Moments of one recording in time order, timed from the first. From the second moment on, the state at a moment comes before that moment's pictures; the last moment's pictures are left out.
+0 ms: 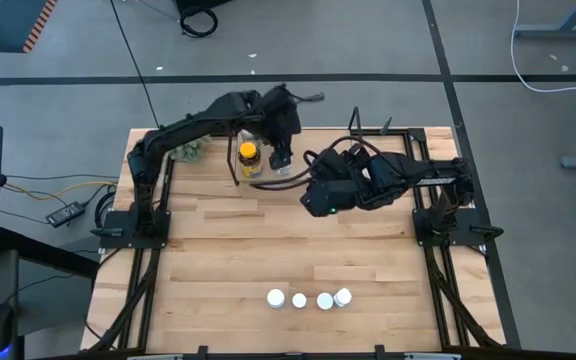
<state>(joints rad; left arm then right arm) 0.40 1.95 2.07 -1.11 0.02 0.24 0.24 1.86 2.28 -1.57 0.76 0.83</state>
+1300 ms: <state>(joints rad) 0.09 1.02 1.44 -0.92 -0.20 -0.28 0.26 1.86 1.90 -0.93 0.28 0.51</state>
